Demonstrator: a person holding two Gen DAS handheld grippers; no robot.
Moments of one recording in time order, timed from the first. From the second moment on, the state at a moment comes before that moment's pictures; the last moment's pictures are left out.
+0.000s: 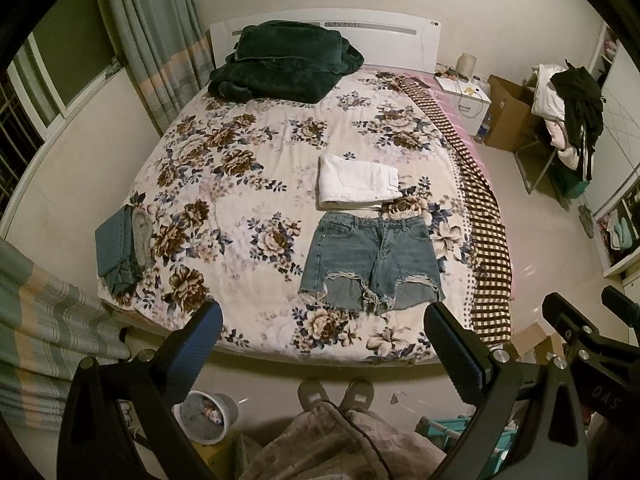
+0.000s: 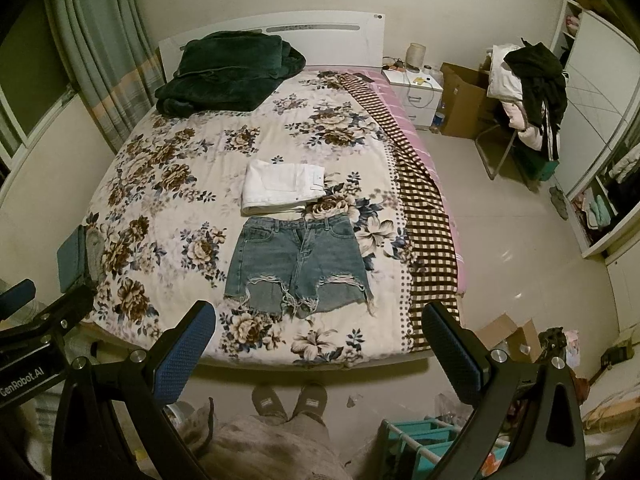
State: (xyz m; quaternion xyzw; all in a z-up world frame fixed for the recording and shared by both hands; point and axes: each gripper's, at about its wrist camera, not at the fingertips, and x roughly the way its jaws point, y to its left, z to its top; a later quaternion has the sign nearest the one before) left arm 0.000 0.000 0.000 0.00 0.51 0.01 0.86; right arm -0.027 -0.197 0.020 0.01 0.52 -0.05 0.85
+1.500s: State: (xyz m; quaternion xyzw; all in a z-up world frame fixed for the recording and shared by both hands) left arm 0.001 0.000 -0.001 0.00 0.51 0.00 0.86; right arm -0.041 -0.179 0.027 0.01 0.52 -0.05 0.85
